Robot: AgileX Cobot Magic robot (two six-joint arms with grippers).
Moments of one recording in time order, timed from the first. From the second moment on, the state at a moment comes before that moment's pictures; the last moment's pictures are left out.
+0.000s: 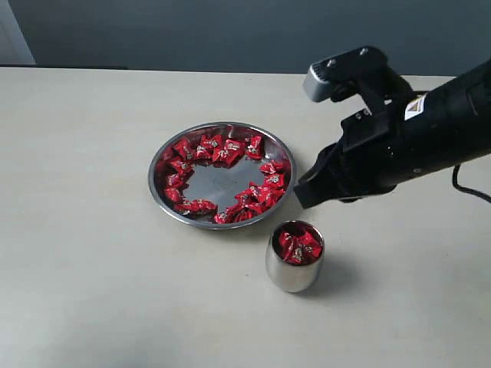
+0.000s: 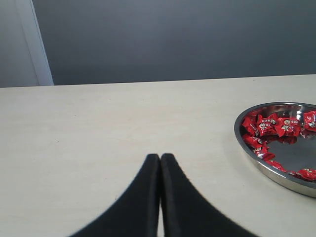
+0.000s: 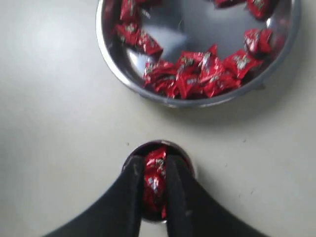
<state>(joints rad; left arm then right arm) 0.04 0.00 0.00 0.04 0.24 -0.06 0.53 1.33 -0.86 0.46 0.64 -0.44</state>
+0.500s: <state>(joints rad) 0.04 0.00 0.00 0.04 0.24 -0.06 0.53 1.29 -0.86 0.46 0.30 -0.44</state>
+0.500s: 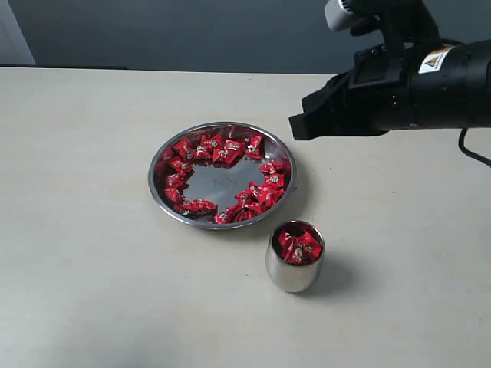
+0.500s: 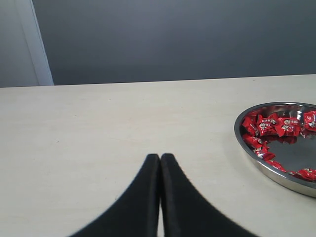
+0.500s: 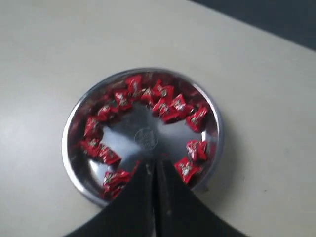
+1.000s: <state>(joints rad) 0.04 0.00 0.00 0.04 0.24 -0.06 0.53 1.31 -0.85 0.24 0.37 -0.41</state>
